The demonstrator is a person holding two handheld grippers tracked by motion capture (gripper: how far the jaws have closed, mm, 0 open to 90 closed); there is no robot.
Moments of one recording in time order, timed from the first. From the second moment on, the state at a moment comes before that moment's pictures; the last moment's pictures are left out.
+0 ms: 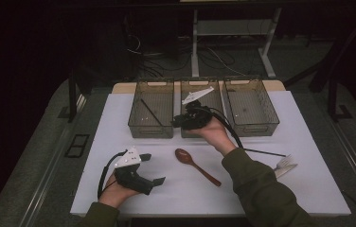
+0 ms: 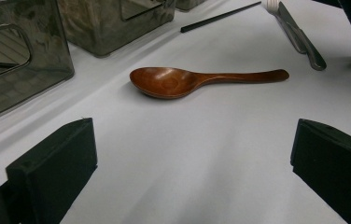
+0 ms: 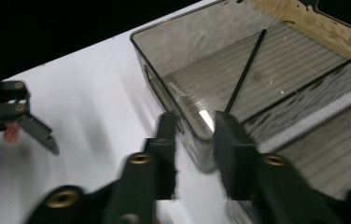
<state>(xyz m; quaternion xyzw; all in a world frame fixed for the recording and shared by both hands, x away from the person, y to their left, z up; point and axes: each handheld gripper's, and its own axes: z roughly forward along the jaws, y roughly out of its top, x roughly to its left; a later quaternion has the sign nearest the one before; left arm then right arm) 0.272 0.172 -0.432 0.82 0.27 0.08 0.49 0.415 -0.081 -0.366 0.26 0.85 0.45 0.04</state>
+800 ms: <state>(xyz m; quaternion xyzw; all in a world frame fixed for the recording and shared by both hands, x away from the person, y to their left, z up) 0.271 0.170 -0.433 0.82 0.28 0.08 0.49 0.372 -0.181 -0.372 0.26 0.84 0.48 0.04</state>
